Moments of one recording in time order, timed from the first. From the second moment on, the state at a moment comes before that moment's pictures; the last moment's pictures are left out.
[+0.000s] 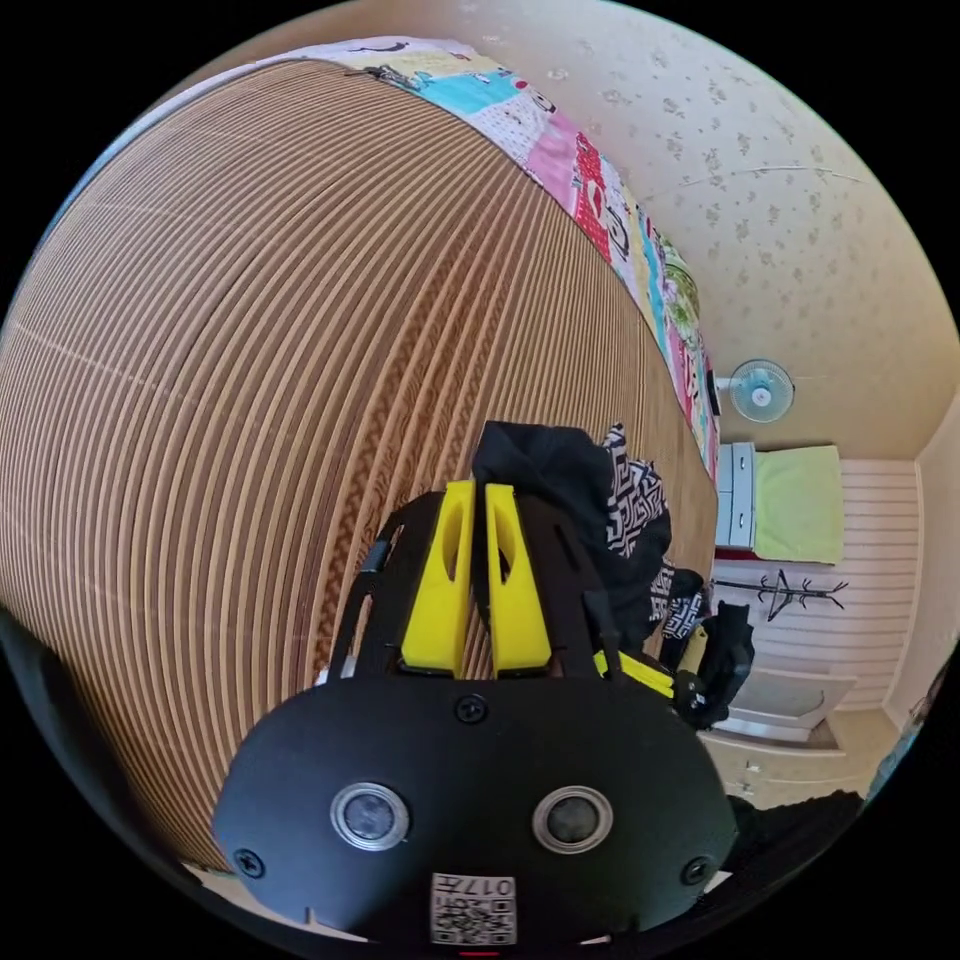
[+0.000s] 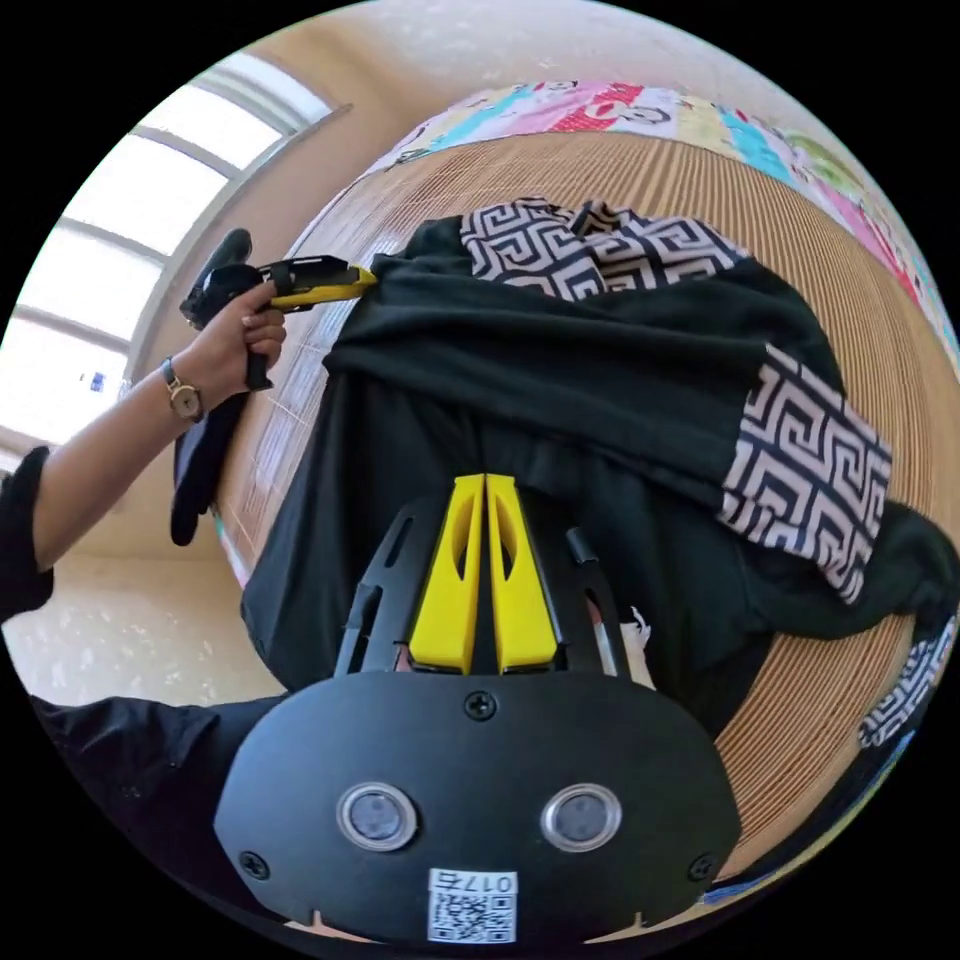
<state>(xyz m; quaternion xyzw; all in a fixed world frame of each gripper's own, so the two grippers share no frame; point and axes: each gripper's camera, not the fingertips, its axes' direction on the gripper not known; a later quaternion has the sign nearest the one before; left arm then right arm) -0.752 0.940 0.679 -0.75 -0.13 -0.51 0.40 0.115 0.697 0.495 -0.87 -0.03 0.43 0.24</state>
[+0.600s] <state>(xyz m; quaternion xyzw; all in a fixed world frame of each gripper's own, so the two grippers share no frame) -0.813 0.963 0.642 -0.72 -0.11 -0.56 0.39 -0.006 0.743 0.593 -0.86 -0.15 0.41 0.27</state>
